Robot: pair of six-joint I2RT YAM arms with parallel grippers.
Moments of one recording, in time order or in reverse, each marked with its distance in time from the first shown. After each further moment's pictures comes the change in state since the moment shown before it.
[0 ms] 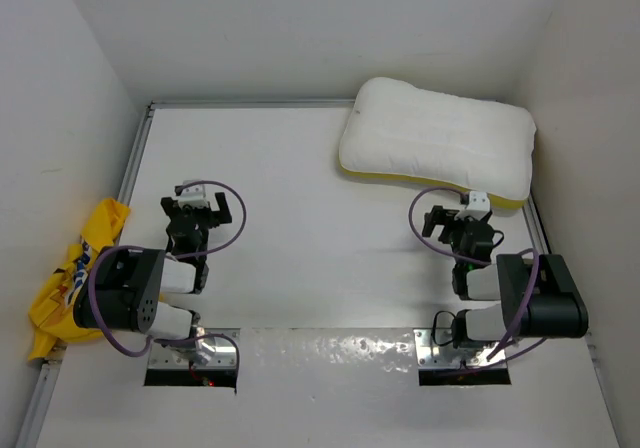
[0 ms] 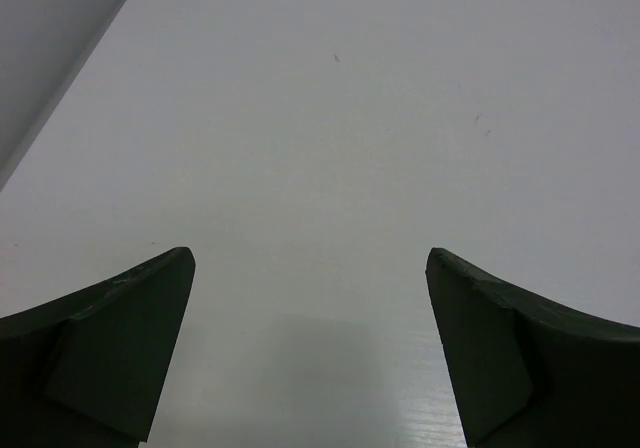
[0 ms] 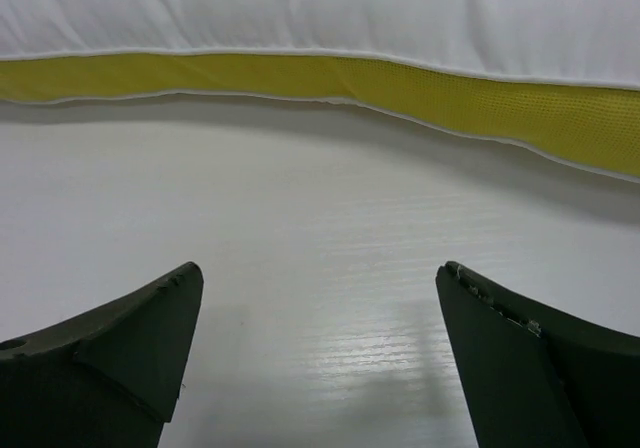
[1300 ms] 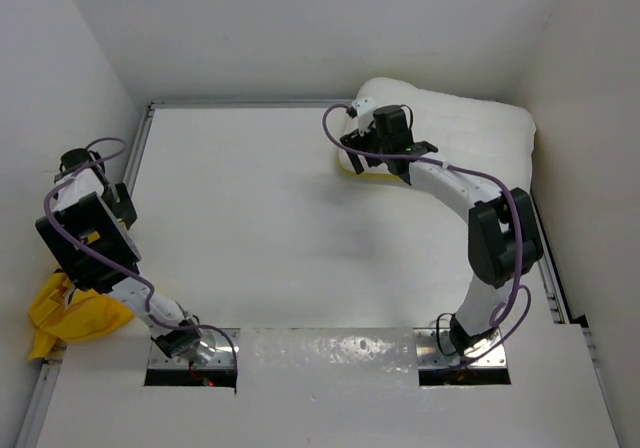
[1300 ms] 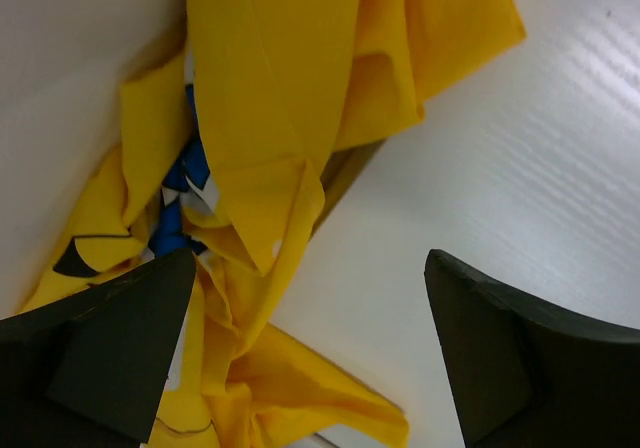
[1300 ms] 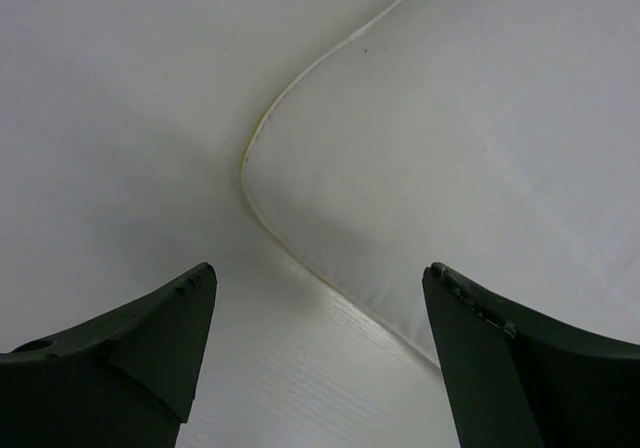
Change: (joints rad) left arm 0.672 0.344 1.110 -1.884 -0.085 0.153; right arm 0.458 0.375 1.263 -1.231 0.034 -0.337
